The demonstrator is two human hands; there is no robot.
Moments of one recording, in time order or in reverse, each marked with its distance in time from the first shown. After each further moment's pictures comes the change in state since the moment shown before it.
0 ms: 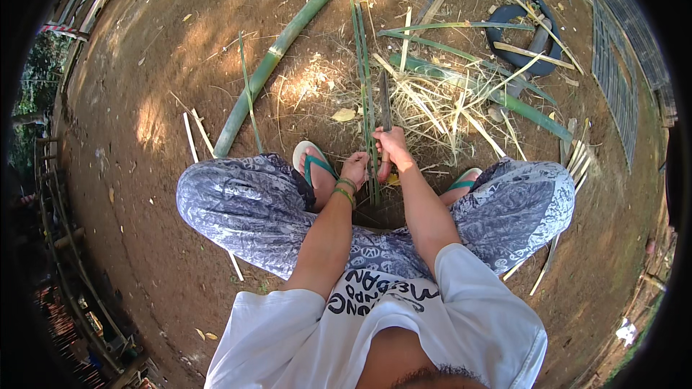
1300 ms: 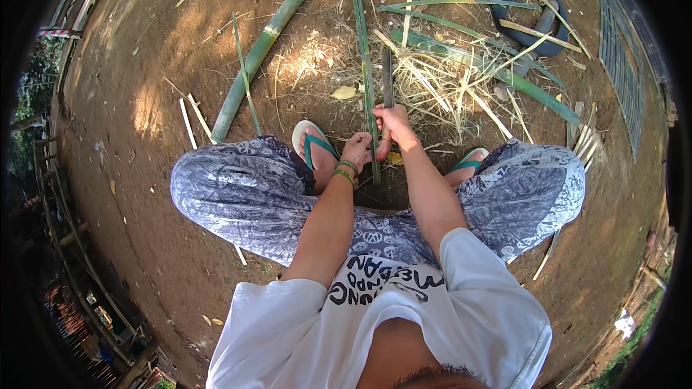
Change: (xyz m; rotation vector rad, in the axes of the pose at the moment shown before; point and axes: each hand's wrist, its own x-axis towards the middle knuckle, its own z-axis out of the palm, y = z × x) left_hand -0.006 0.002 0.000 -0.004 -0.020 -0.047; right_hand 0.003 0.000 0.003 0.111 -0.021 0.005
